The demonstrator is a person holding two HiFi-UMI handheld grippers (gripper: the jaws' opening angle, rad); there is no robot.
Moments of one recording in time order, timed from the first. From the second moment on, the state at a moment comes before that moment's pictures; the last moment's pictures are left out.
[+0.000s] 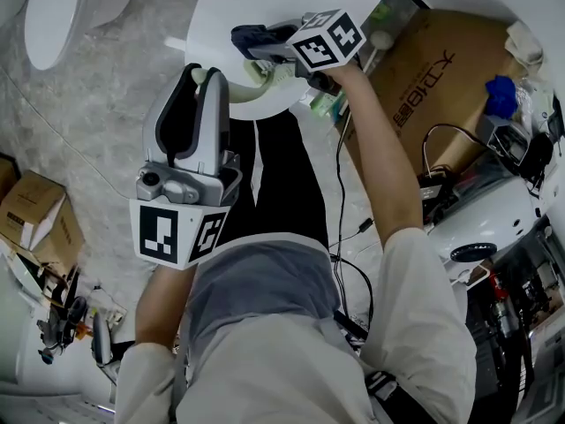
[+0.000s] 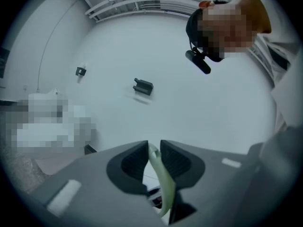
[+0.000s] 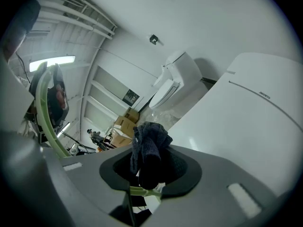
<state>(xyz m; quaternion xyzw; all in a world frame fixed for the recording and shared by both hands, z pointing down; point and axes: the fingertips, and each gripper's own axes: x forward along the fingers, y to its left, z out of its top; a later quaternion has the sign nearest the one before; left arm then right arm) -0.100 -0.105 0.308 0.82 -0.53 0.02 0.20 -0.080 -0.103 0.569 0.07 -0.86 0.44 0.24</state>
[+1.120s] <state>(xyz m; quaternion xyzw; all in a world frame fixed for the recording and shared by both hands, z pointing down) -0.094 -0.108 0.307 0.83 -0.52 0.02 0.21 -0.002 -0.130 0.604 0.26 -0.77 0.58 0.07</state>
